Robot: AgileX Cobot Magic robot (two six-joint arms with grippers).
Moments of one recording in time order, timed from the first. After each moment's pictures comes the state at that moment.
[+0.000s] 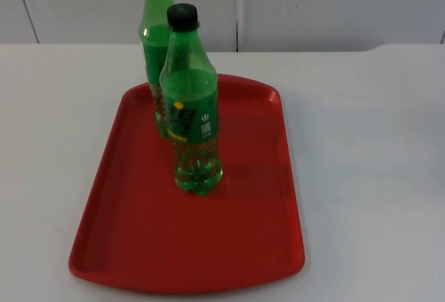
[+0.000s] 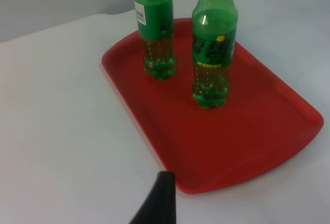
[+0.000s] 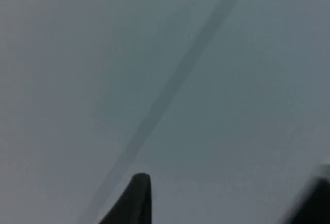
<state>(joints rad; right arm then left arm) -0.02 0.79 -1.00 -1.75 0.22 1.21 -0.33 0.00 -0.52 -0.14 1.07 0.16</state>
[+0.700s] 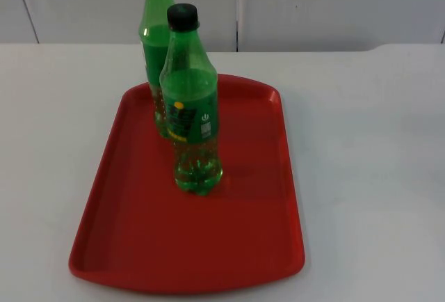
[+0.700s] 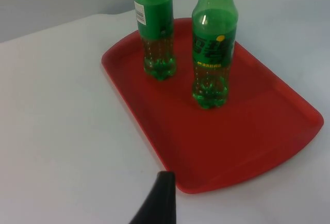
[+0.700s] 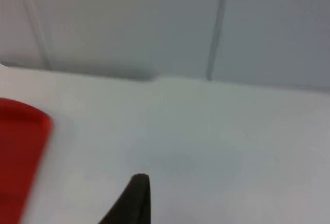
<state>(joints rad) -0.02 0.64 -1.07 0.09 0.94 -0.19 -0.33 0.00 -0.52 -0.14 1.07 0.16</state>
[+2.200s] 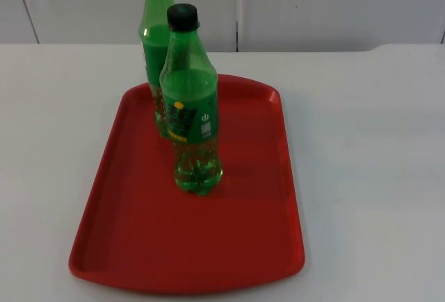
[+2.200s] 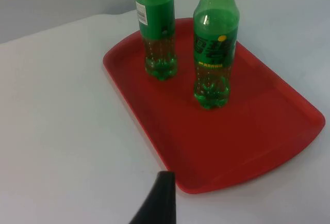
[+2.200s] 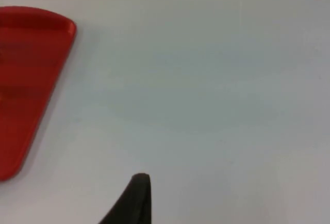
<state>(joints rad) -0.02 0.00 -0.52 0.07 1.10 -0.09 -0.33 0.00 -0.52 -0.14 1.07 0.16</state>
